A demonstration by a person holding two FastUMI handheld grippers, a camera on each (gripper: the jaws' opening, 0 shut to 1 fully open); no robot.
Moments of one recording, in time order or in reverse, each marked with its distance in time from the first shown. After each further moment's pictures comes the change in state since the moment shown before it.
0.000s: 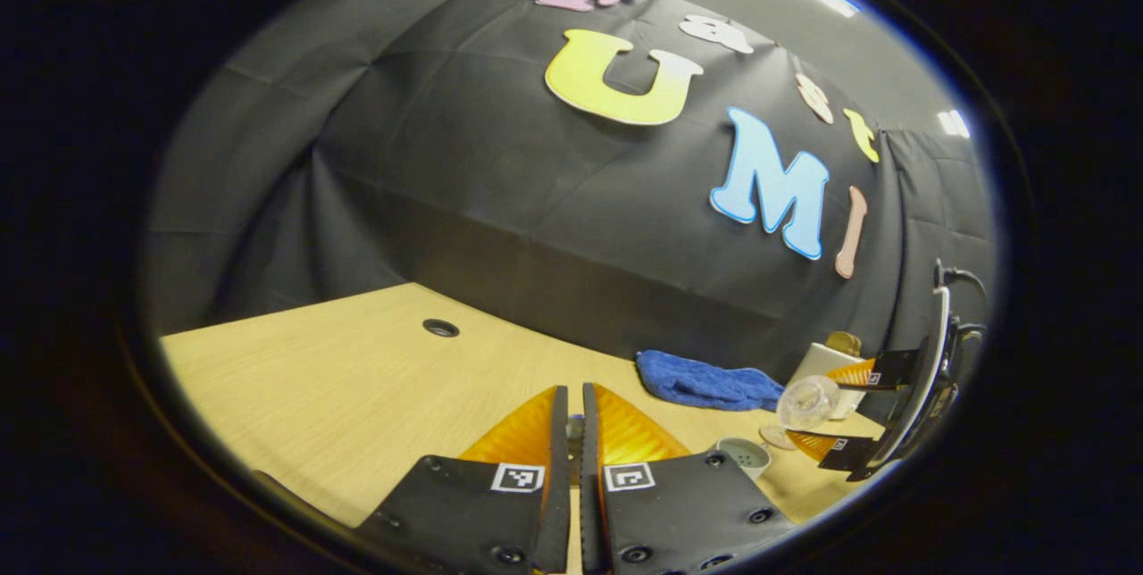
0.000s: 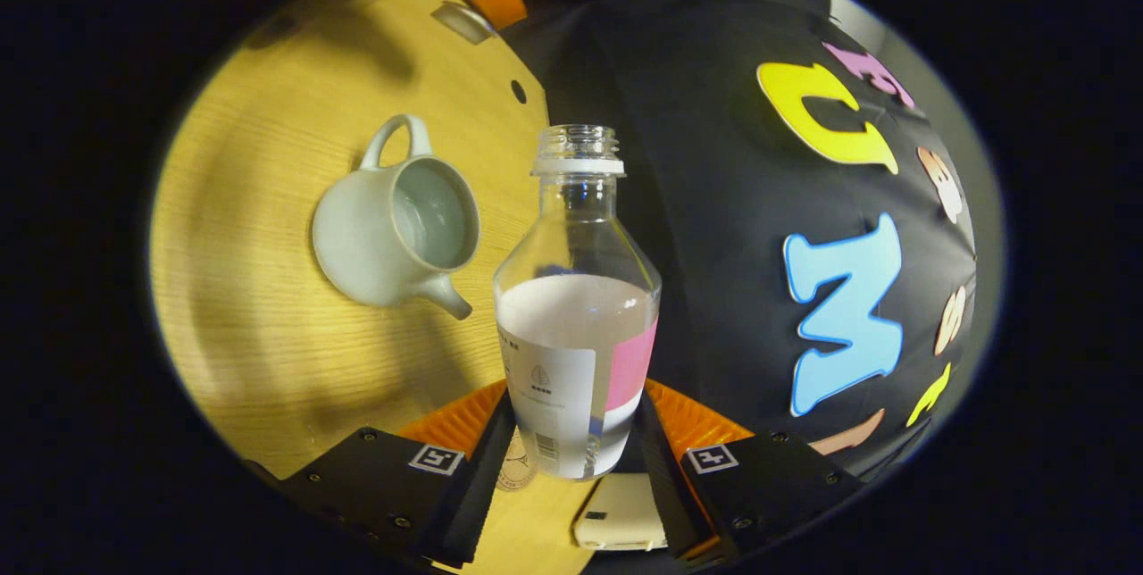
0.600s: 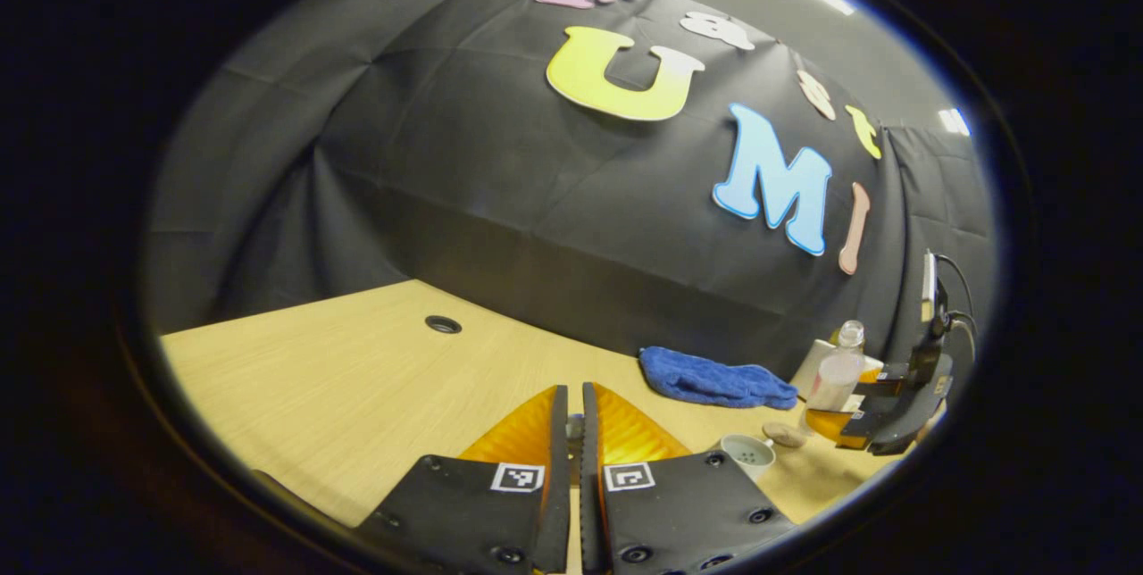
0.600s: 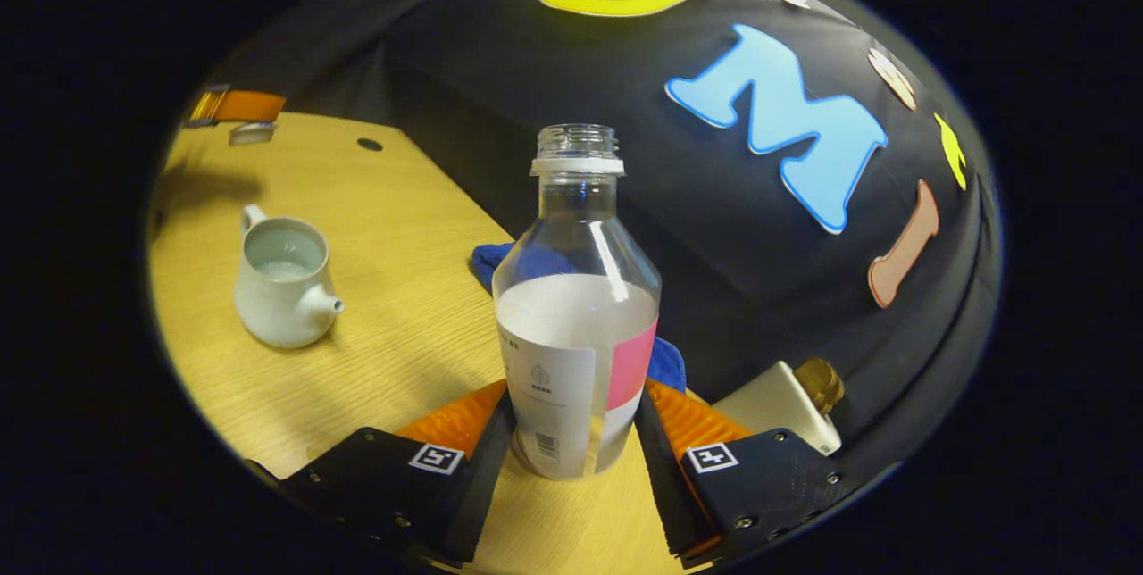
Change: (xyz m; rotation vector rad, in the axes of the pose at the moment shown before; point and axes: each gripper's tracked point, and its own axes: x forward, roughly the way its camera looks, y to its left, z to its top) left arm 0.002 0.002 -0.005 0.012 0.014 0.011; right arm 0.018 -0.019 -0.063 0.723 0.007 0.028
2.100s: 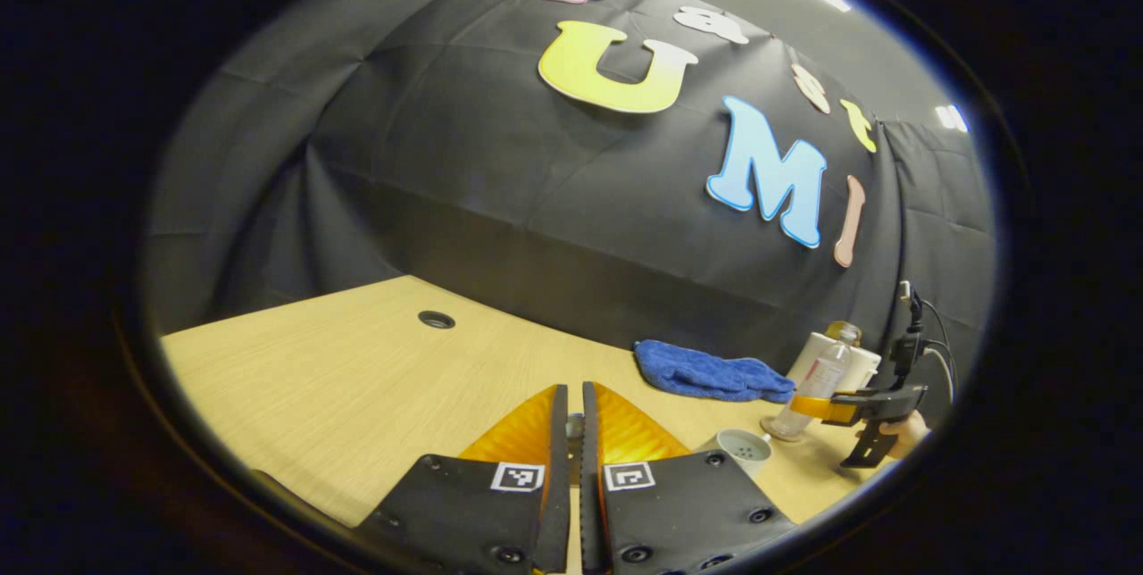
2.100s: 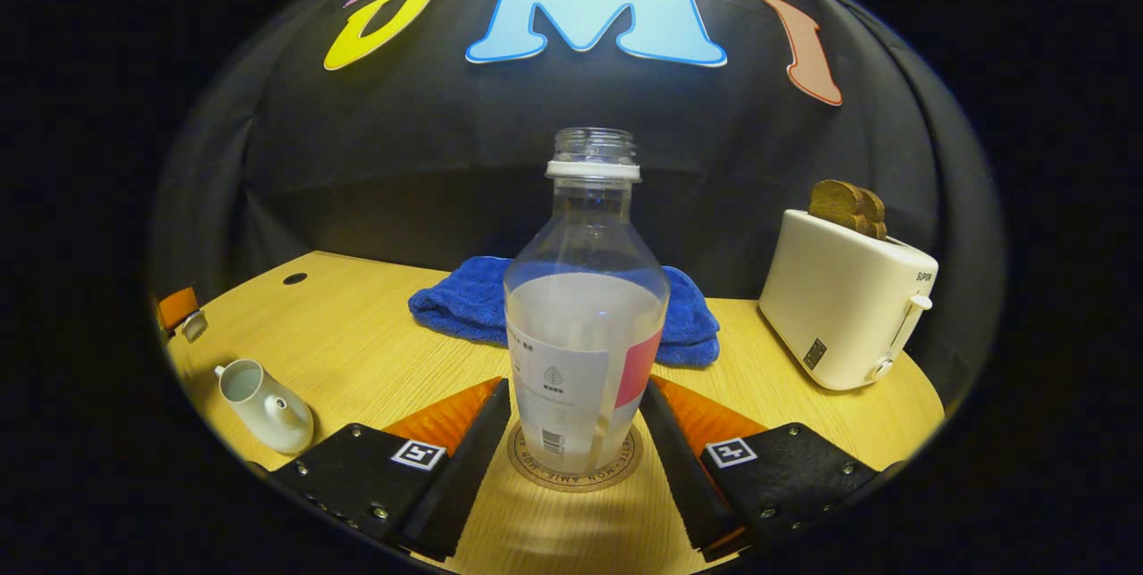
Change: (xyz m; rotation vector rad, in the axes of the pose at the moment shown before) left arm 0.000 -0.003 -0.004 0.013 0.015 -0.015; right arm 0.032 -0.017 -0.034 0.509 0.018 -0.043
